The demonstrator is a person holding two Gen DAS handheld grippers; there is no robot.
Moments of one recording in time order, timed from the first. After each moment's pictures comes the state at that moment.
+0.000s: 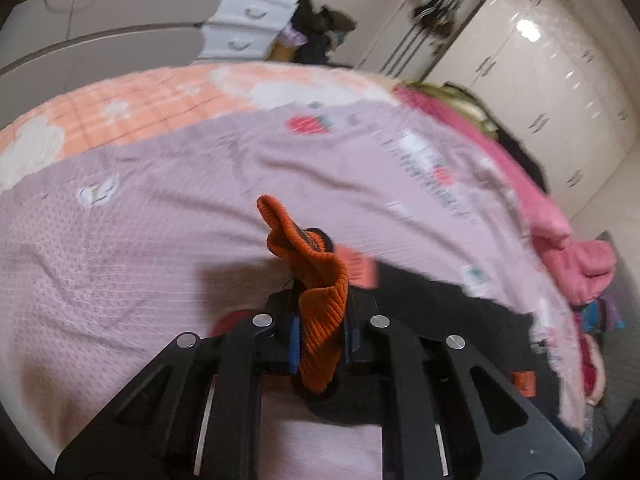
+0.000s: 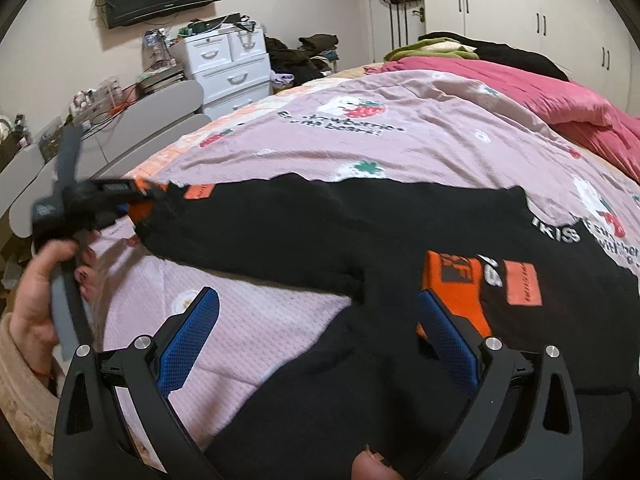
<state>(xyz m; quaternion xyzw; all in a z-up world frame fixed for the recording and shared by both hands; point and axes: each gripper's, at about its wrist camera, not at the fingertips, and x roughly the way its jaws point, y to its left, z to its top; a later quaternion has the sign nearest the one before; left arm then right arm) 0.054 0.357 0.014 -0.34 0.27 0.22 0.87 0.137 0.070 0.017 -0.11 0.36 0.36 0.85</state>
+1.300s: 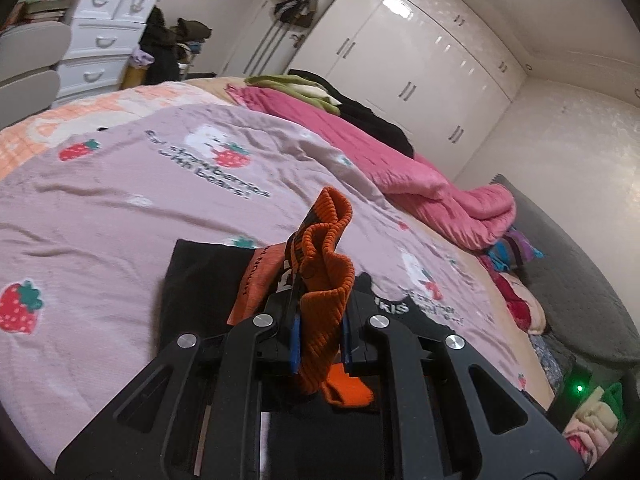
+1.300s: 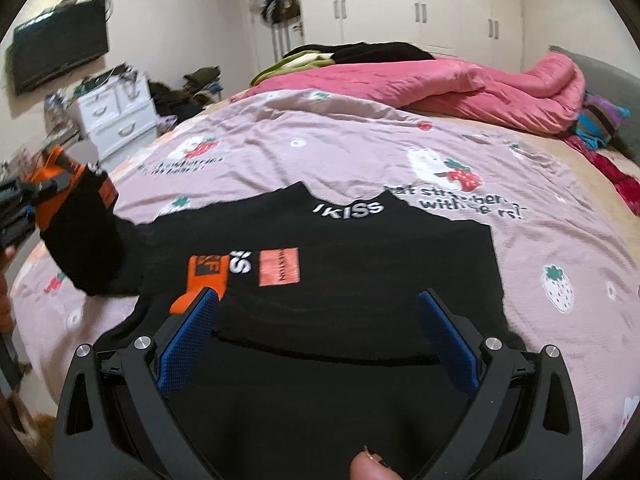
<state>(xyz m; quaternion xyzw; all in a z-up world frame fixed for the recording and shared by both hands) 0.121 0.187 0.087 -0.29 0.23 0.01 0.93 0.184 -0.110 0.049 -0.04 0.33 0.19 0.92</state>
